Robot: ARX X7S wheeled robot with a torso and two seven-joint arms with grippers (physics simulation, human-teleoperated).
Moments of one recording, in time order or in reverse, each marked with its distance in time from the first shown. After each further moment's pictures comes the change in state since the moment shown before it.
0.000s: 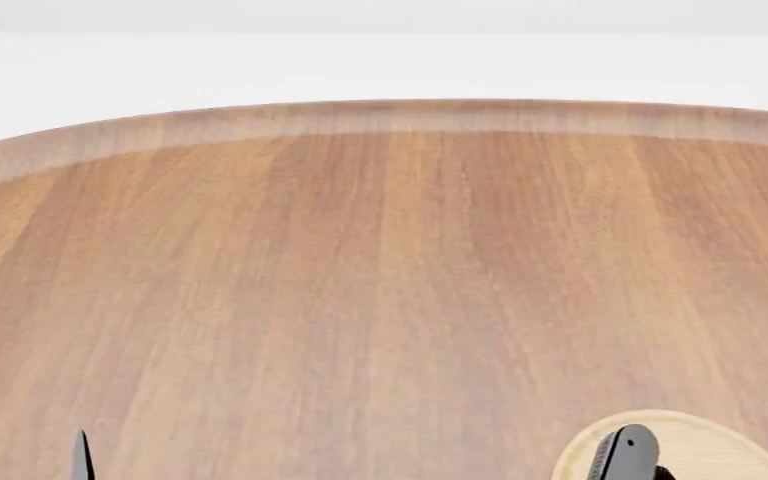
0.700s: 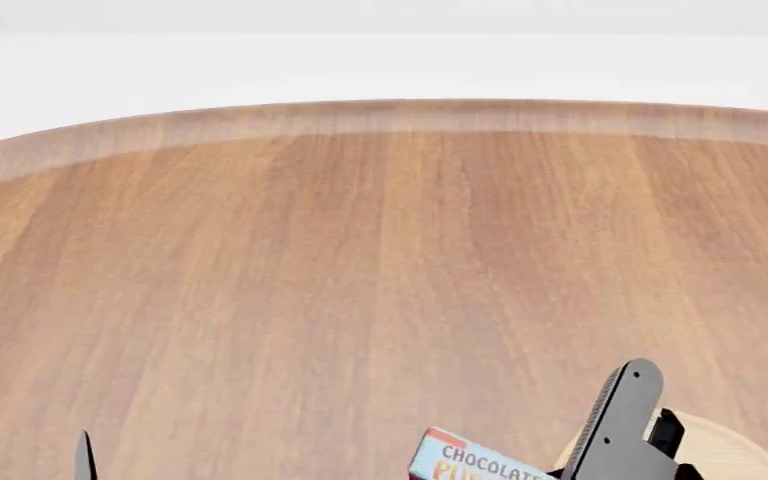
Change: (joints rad) left arm -0.006 -0.005 0.010 -0.006 -0.001 0.000 -0.008; right arm 0.157 -0.115 -0.017 0.190 -0.043 0.020 -0.048
